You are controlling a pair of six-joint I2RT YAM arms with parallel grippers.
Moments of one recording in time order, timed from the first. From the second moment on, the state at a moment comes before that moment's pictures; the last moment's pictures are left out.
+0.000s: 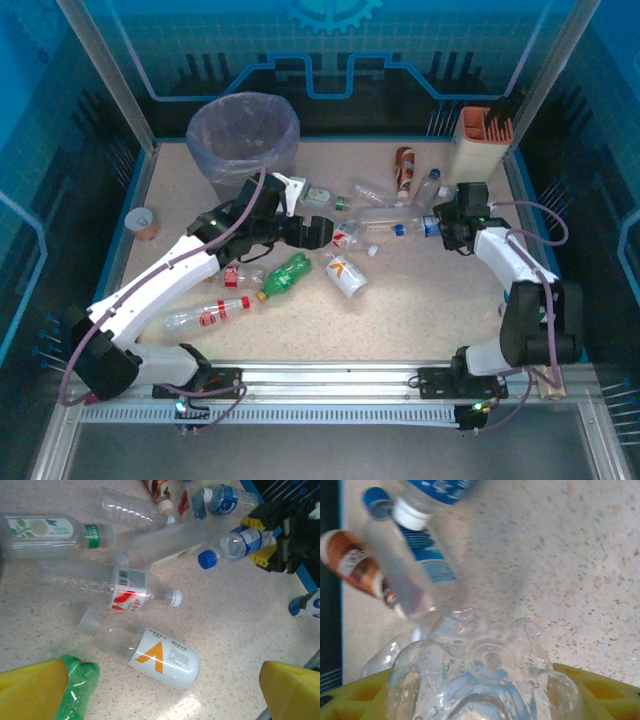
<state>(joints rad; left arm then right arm) -0.62 1.31 1.23 -0.61 0.16 -0.41 -0.01 1.41 0.90 -0.38 -0.02 1.21</state>
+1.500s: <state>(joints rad) -0.71 1.62 1.22 -0.18 0.54 -0.64 0.22 1.33 0.96 -0.19 -0.83 0.70</state>
